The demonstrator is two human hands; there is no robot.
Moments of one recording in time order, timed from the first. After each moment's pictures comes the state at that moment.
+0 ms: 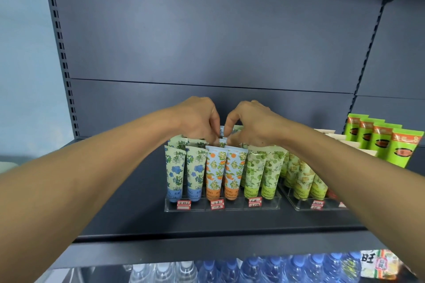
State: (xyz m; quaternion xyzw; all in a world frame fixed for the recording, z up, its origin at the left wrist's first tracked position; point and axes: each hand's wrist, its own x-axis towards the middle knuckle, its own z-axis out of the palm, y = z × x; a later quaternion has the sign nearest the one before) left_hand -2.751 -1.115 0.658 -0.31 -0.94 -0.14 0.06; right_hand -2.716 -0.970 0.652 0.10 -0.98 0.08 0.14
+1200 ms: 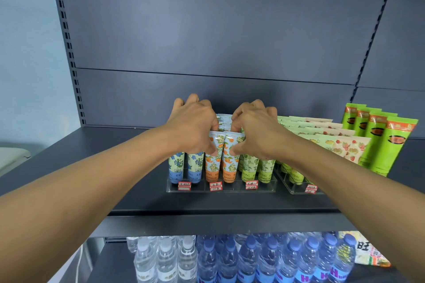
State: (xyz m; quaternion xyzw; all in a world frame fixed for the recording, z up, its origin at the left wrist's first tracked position) left_hand -2.719 -1.117 0.622 -0.29 -0.94 -0.01 0.20; right_hand -2.684 -0.972 0.622 0.09 -0.98 -0.02 0.18
